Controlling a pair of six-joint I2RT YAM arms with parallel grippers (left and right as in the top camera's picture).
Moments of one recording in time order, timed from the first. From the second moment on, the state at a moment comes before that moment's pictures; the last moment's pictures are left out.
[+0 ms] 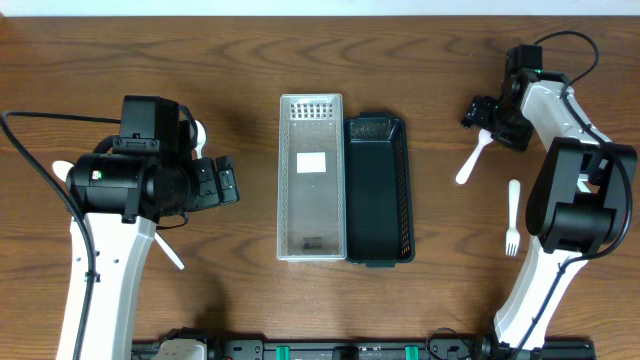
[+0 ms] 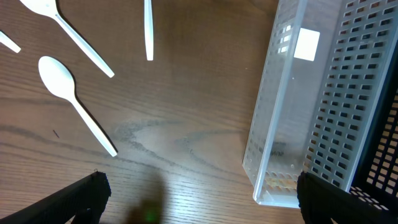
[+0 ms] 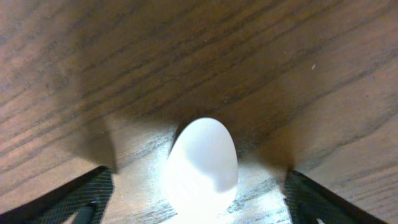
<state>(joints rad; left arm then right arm) -0.07 1.26 1.36 -1.34 0.07 -0.28 -0.12 2.21 1.63 -0.82 0.00 0.37</state>
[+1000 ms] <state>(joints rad) -0.07 1.26 1.36 -1.34 0.07 -0.28 -0.12 2.21 1.63 -0.85 0.00 0.37</state>
